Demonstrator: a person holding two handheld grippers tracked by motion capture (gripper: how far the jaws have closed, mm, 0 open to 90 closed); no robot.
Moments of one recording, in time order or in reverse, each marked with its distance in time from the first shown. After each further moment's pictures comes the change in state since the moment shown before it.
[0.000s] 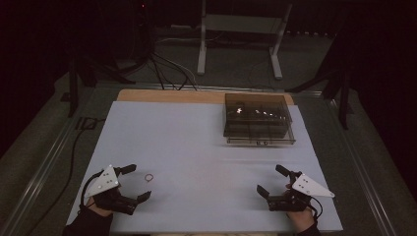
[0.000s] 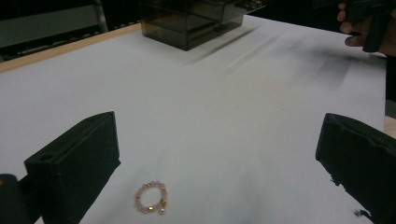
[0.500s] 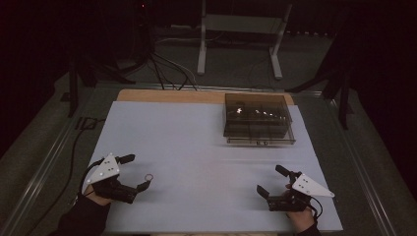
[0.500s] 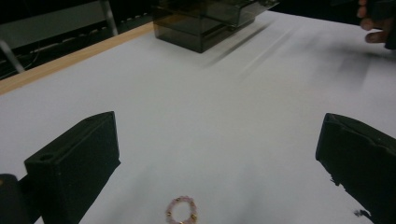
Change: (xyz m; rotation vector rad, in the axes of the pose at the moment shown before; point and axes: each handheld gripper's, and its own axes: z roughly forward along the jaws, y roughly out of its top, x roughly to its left) left arm 0.016 0.025 0.005 0.050 0.031 0.029; right arm 0.000 0.000 0.000 0.002 0.003 0.004
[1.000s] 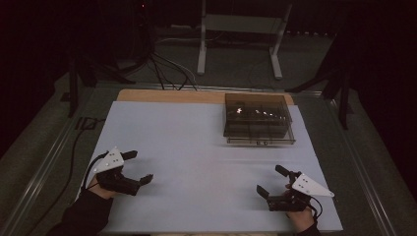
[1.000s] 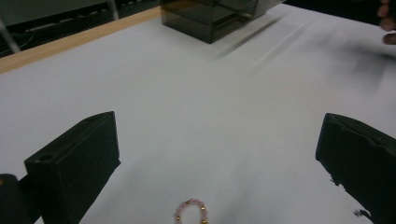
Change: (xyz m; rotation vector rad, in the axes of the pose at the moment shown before) left arm 0.014 0.001 0.016 0.049 0.003 -0.065; right arm 0.000 0.000 0.001 0.002 0.004 0.002
